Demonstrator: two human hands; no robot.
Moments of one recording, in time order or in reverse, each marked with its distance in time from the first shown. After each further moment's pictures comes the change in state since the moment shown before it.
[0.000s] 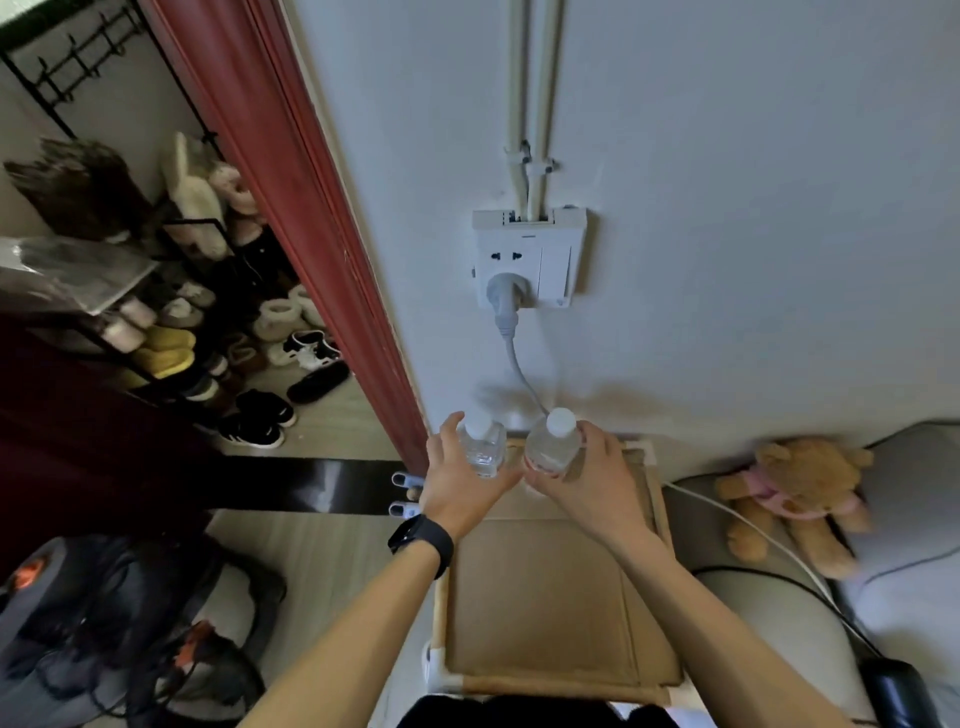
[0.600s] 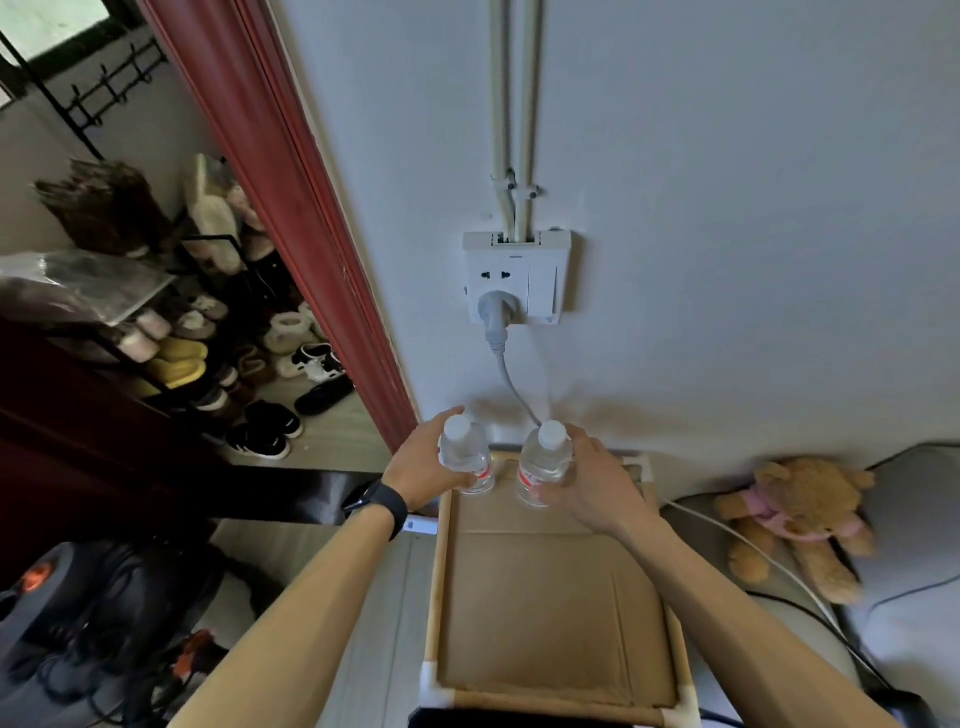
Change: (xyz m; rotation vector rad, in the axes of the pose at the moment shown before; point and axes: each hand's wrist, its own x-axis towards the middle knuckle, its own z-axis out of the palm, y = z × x) left_hand 0.039 0.007 -0.051 0.134 -0.231 0.114; right_hand 0.024 0.002 -0.025 -0.070 -0.258 -0.087
